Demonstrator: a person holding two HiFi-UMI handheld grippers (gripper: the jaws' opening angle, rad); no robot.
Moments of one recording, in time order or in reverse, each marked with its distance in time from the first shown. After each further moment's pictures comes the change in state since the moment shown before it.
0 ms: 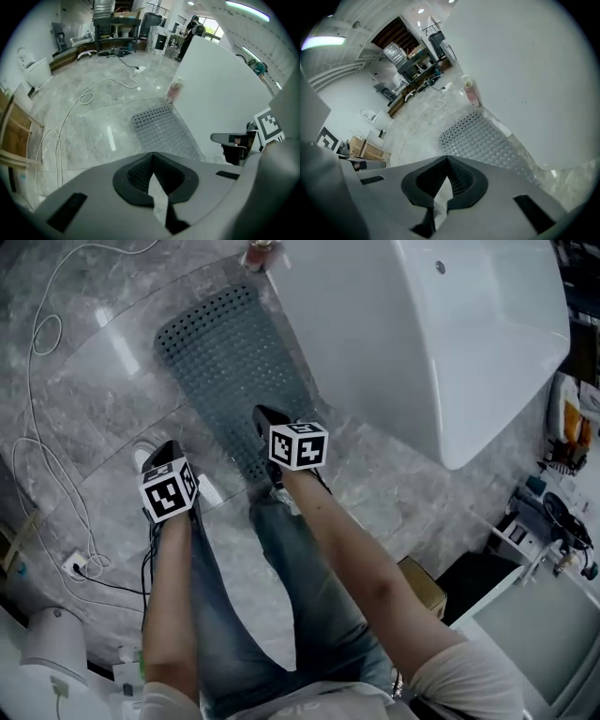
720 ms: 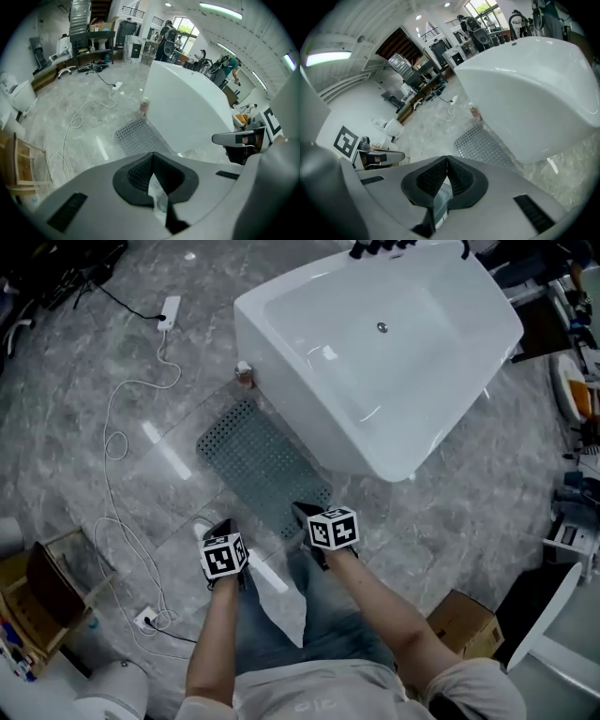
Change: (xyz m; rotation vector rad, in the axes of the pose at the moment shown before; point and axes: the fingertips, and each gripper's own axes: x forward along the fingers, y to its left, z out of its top) left arm -0.228 -0.145 0.047 0.188 -0.008 -0.132; right arm -0.286 0.086 0.045 0.029 -0.006 0.050
